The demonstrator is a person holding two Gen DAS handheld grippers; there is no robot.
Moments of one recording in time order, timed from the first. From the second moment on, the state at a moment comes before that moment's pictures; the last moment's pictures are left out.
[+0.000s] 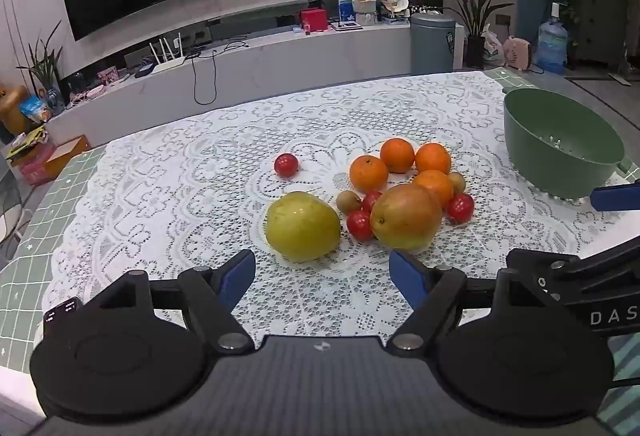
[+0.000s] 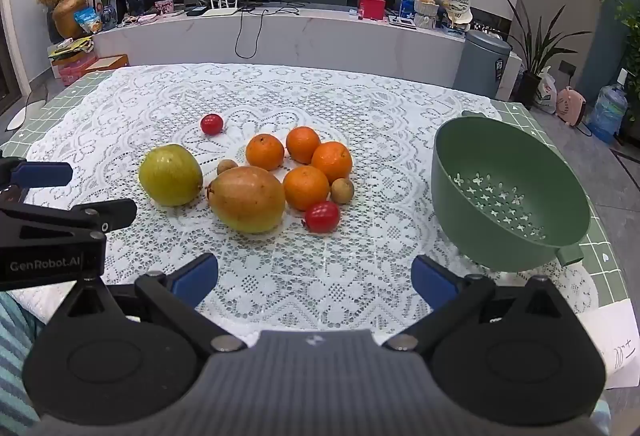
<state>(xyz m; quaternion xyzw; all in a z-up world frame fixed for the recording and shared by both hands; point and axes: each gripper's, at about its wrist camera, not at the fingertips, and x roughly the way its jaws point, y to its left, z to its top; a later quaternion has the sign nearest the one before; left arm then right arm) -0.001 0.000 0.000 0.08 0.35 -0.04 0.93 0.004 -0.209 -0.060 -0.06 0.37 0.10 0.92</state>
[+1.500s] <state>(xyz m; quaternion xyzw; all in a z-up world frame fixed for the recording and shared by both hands) -0.003 -0.008 0.001 0.09 0.36 -0.05 0.93 -0.003 -0.216 -0.062 -0.05 0.37 0.09 0.92</state>
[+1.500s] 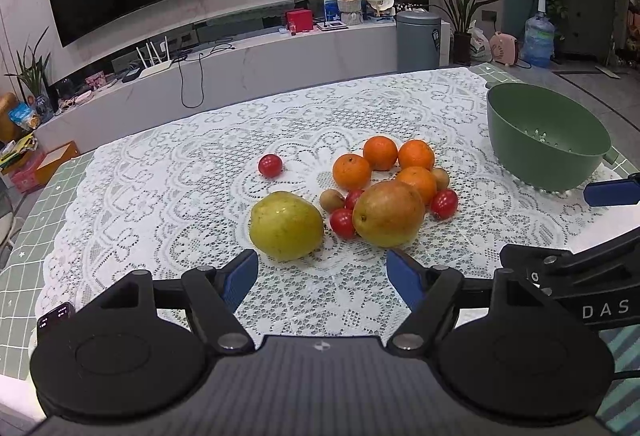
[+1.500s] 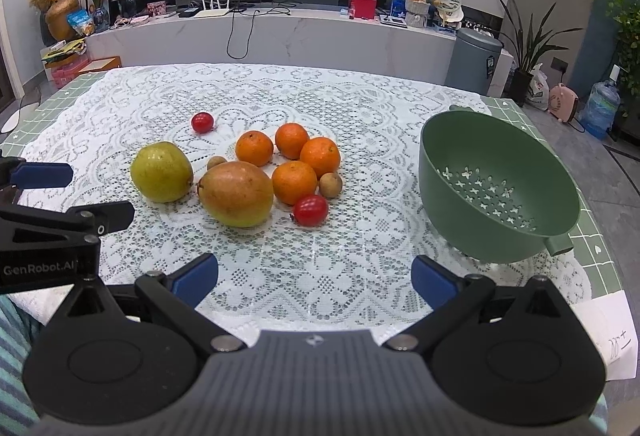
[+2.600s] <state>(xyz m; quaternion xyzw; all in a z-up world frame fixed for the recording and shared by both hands) -0.002 -0.007 -0.001 0.08 0.36 -0.05 0.93 -0.001 -0.213 -0.066 -0.06 0.38 0.09 0.92</state>
